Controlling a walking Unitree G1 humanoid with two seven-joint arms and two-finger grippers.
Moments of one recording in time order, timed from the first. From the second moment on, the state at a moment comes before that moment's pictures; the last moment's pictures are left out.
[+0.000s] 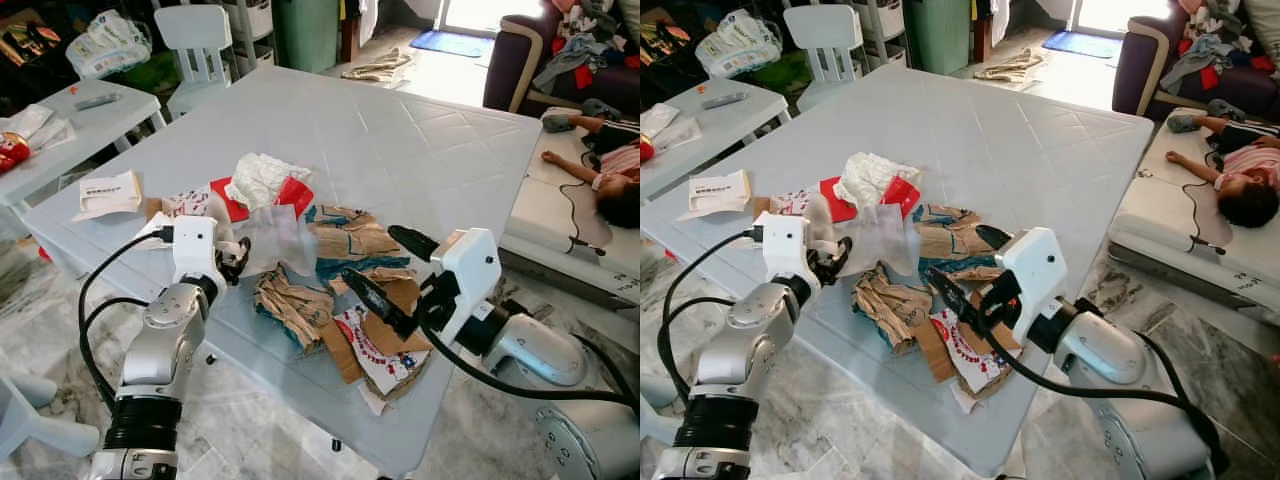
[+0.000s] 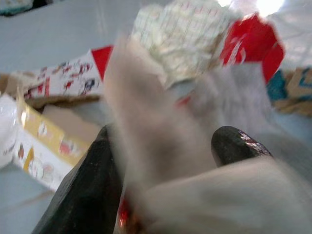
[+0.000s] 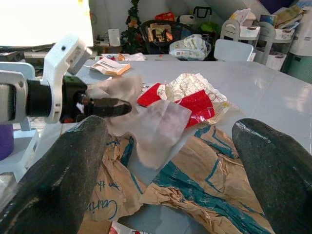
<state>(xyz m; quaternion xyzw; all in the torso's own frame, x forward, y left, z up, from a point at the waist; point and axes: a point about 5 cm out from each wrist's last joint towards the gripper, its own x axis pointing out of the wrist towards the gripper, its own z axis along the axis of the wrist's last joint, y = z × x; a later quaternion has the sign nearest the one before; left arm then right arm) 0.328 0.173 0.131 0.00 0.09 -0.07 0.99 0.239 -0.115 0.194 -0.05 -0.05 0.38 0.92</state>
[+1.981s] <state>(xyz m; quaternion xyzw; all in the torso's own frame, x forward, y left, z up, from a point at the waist) 0.356 0.181 0.154 -0.01 0.06 -0.05 1.00 0.235 -0.115 0.193 -0.06 -0.04 0.40 0.91</state>
